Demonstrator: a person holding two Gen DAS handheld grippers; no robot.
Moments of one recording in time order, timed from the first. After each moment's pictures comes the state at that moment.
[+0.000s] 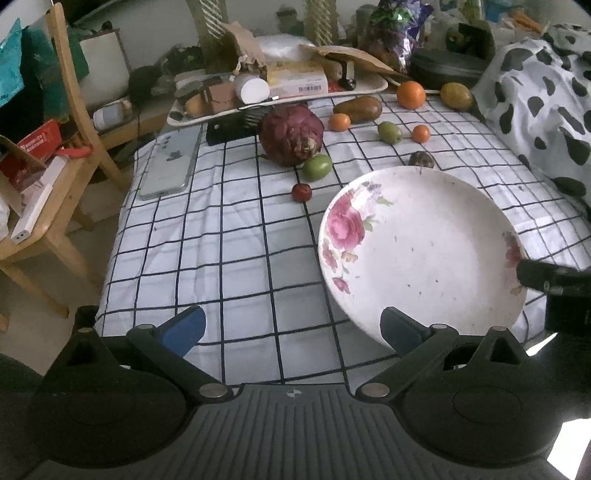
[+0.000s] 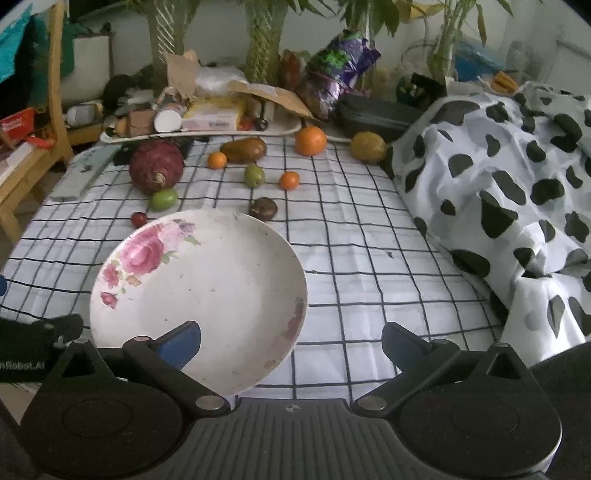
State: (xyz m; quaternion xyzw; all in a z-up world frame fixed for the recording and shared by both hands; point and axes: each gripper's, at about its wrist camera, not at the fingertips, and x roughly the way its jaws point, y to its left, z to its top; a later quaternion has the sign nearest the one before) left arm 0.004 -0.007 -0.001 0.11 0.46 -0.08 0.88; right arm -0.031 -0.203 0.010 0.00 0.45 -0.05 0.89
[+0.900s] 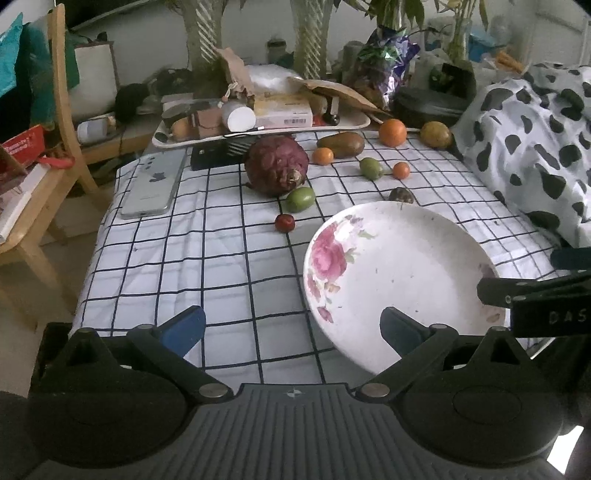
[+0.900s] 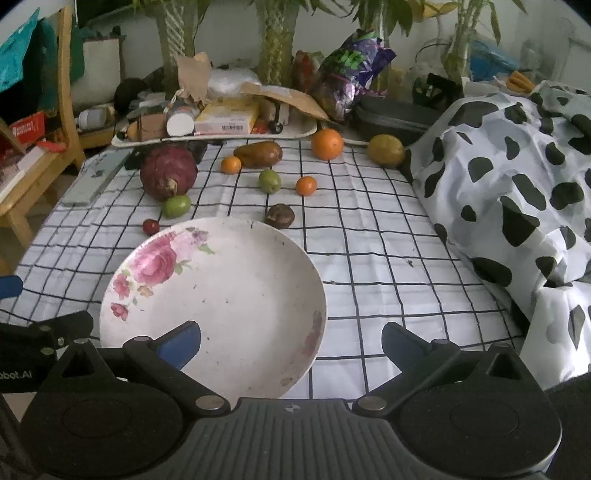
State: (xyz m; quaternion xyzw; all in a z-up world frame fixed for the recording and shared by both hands) left arm 0.006 0.005 -0.003 0.07 0.42 -0.12 0.90; right arm -0.017 -0.201 0.005 0.01 0.45 -0.02 0.89
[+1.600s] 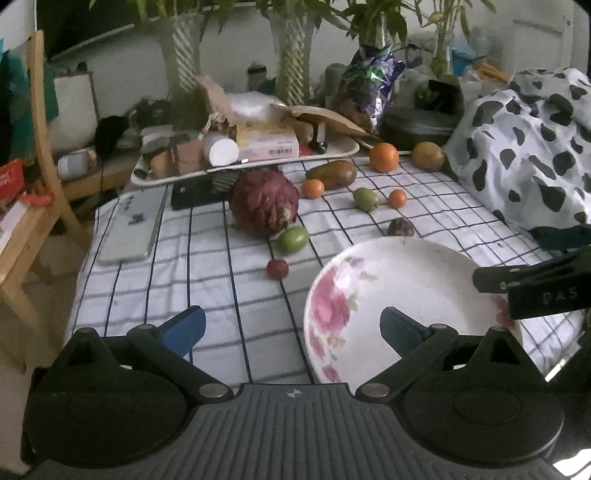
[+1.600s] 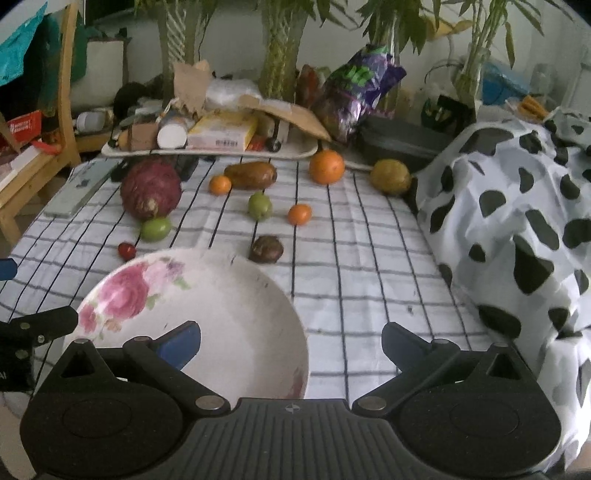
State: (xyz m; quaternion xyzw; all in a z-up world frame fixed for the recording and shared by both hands) left arm 0.040 0.000 -0.011 0.08 0.36 -0.16 0.91; right arm 0.024 -0.218 -0.005 -0.02 0.42 -0.02 0.91
